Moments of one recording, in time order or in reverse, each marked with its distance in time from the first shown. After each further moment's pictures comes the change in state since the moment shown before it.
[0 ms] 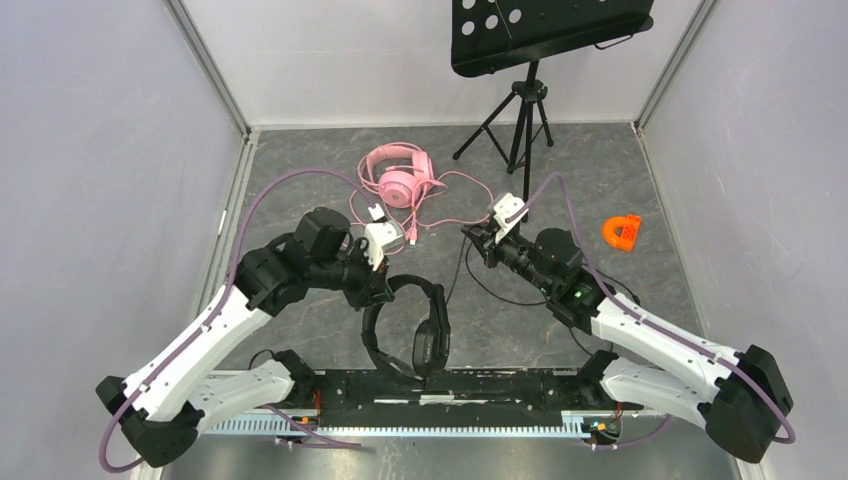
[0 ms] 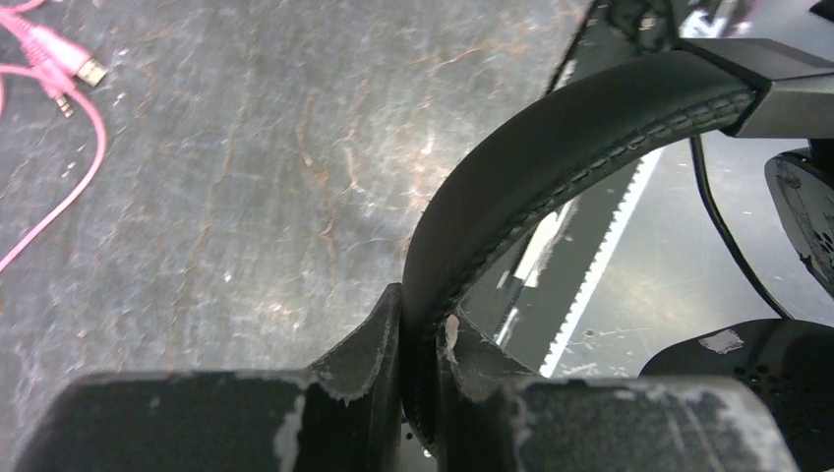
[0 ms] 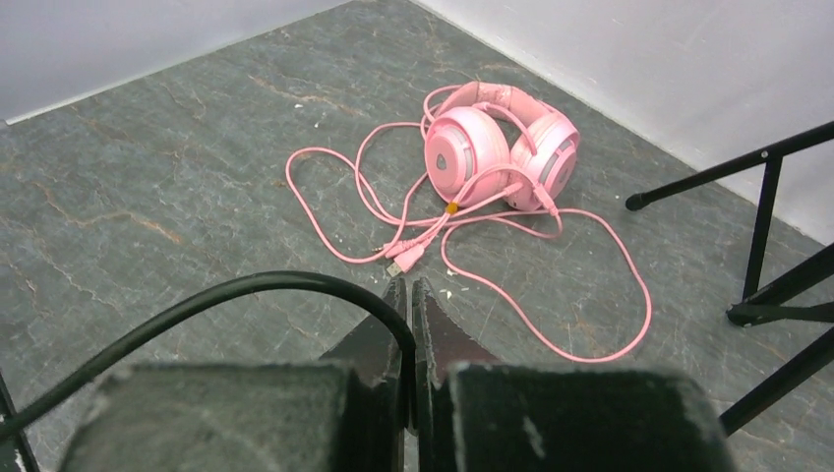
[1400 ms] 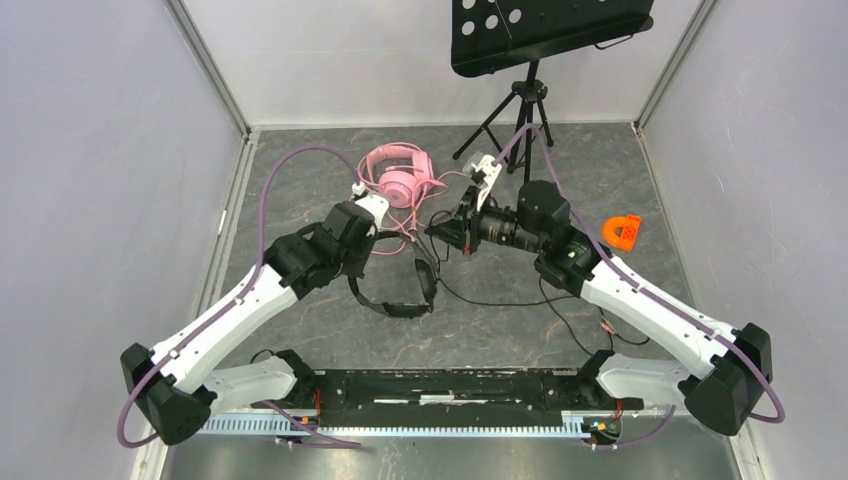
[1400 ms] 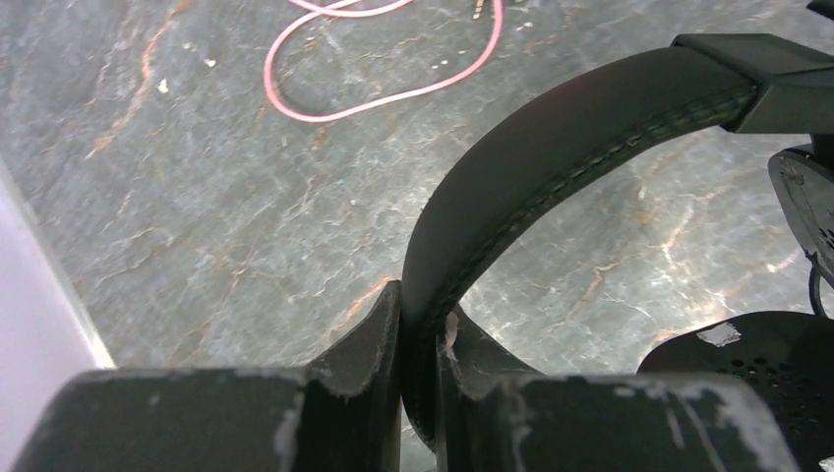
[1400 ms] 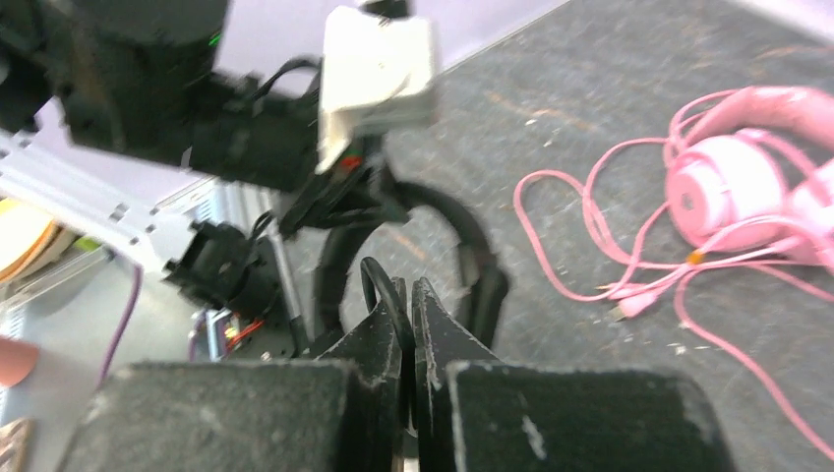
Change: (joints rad) left arm -0.007 0.182 -0.002 0.037 -0.815 -0.182; right arm -0.006 0.177 0.400 -0.309 -0.412 0.355
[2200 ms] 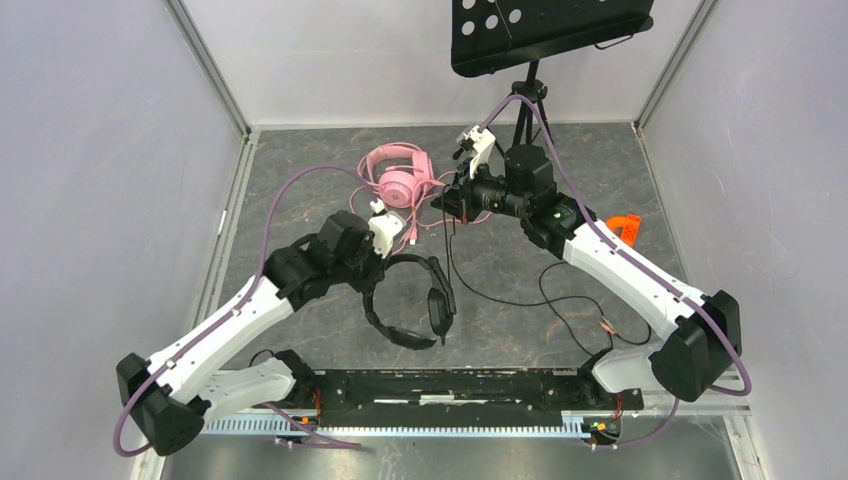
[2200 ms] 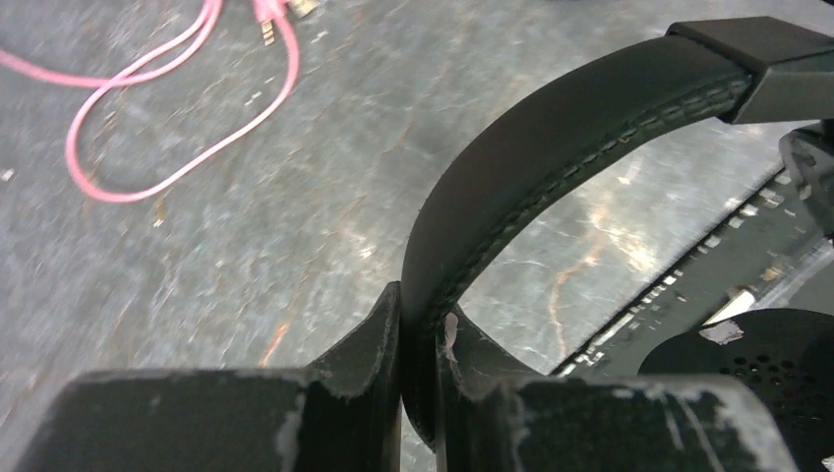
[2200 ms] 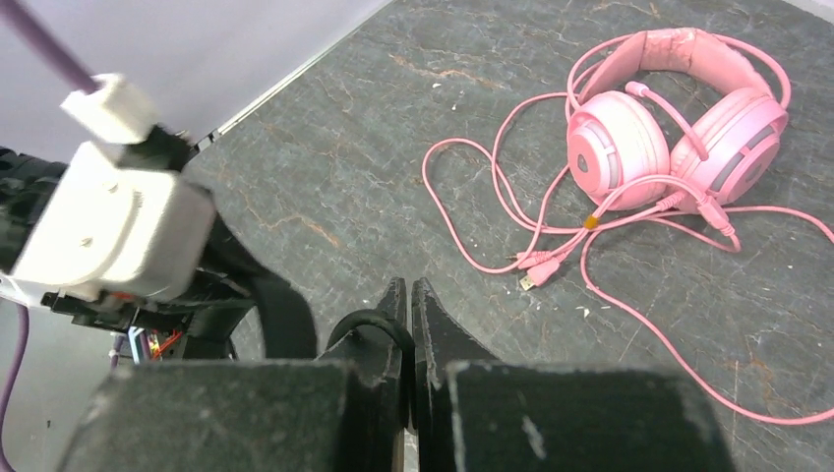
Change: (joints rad) left arm 0.000 -0.132 -0.149 0.137 0.447 0.166; right arm -0.137 0.211 0.209 -0.144 0.013 -0.085
